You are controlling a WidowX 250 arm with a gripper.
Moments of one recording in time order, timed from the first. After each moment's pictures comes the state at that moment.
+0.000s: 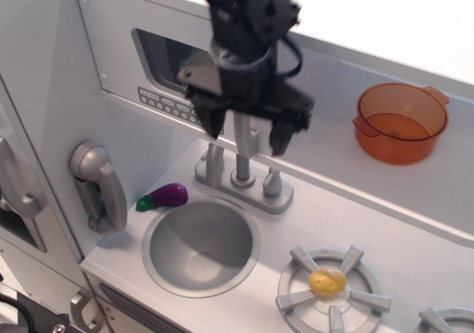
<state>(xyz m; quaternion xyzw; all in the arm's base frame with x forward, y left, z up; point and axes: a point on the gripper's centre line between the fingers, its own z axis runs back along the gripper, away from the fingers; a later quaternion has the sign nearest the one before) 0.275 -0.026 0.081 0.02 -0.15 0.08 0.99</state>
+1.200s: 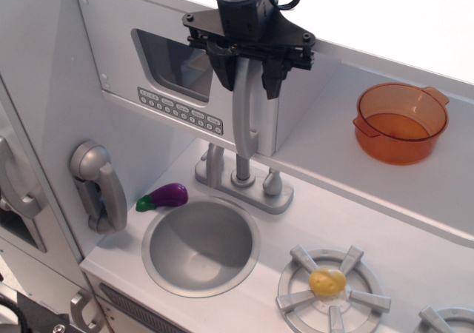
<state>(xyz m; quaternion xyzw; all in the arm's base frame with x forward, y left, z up) 0.298 -0.005 0.104 0.00 -0.16 0.09 0.98</state>
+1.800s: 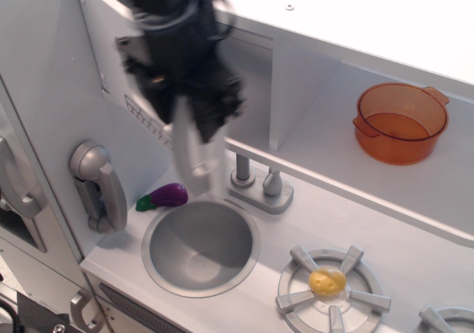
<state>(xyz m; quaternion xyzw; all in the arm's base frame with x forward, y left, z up) 0.221 0.020 0.110 0.00 -0.11 0.01 0.99</state>
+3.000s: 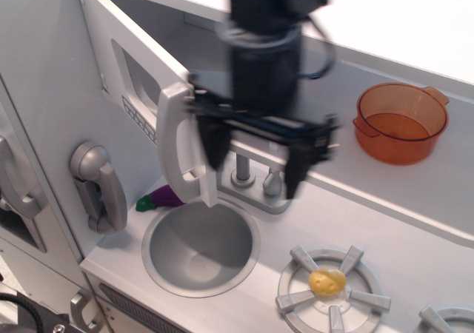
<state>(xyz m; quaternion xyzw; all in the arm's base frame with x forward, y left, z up) 0.221 -0.071 0.104 -0.02 0.02 0.01 1.00</state>
